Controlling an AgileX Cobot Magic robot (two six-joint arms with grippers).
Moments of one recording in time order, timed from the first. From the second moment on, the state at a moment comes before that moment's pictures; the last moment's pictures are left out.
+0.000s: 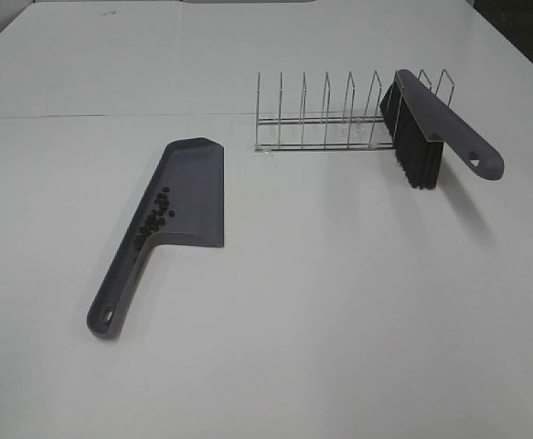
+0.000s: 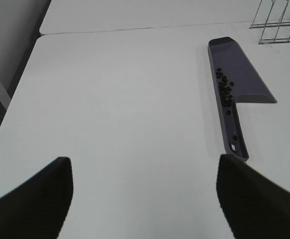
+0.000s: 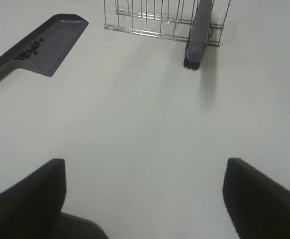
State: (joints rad) left arm -0.02 0.01 -0.50 -0.07 1.06 0.05; right arm 0.00 0.06 -0.51 0.17 1.08 -0.22
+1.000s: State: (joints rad) left arm -0.02 0.00 -0.50 -0.07 1.06 0.05; right arm 0.00 -0.01 -0.51 0.17 1.08 -0.22
